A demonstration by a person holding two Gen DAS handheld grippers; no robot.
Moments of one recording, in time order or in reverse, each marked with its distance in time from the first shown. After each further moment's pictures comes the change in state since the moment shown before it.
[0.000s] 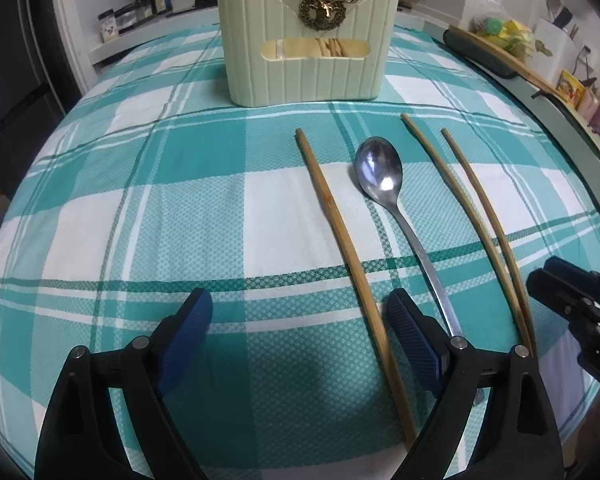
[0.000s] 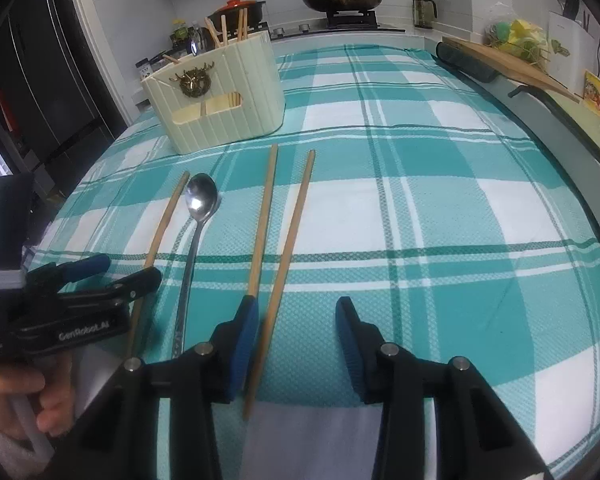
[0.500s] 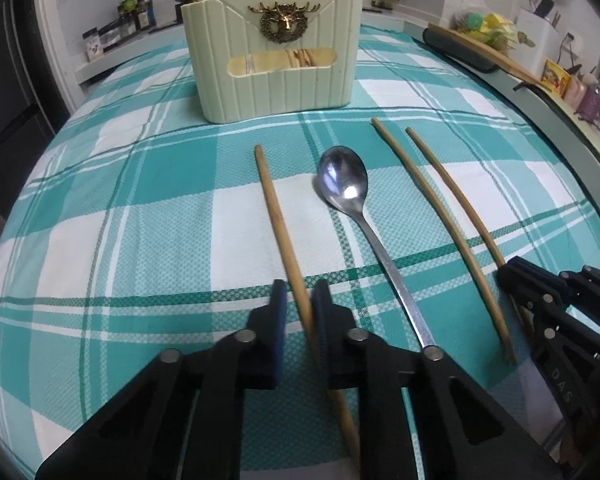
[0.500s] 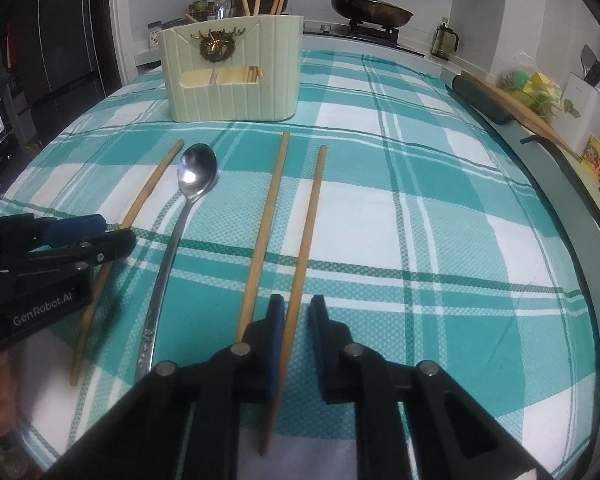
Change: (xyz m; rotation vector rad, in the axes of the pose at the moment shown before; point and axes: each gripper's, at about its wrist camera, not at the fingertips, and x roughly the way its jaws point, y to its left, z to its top) left arm -0.005 -0.021 0.003 0.054 -0.031 -0.004; right arm 0.017 0.027 -0.005 -0.176 -0.014 -0.156
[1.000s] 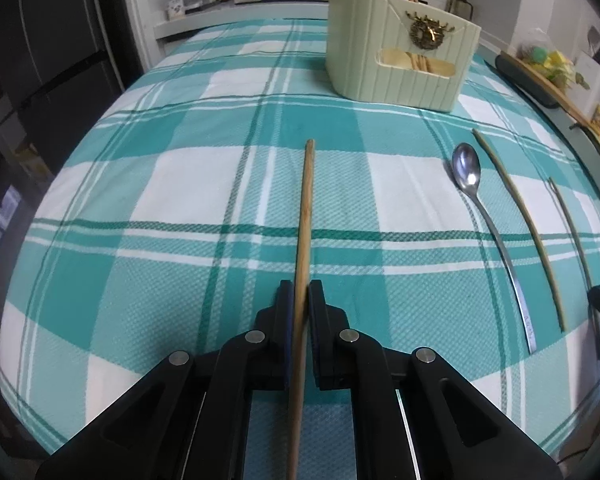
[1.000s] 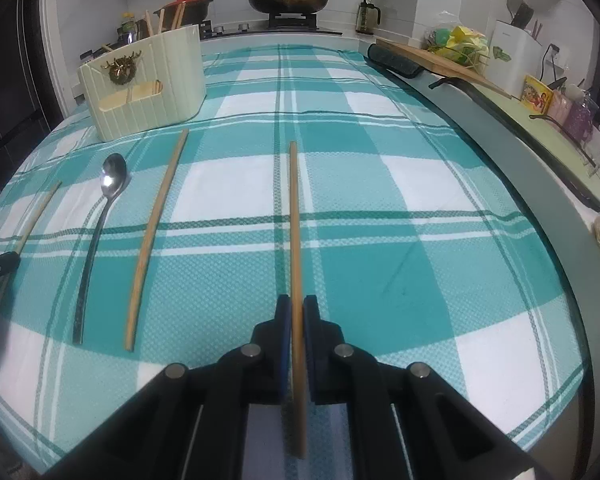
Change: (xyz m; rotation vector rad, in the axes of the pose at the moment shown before) left arm -0.025 0.086 -0.036 -0.193 0.027 0.094; right arm -0.025 -0.060 -0.037 0.190 0.018 -0.123
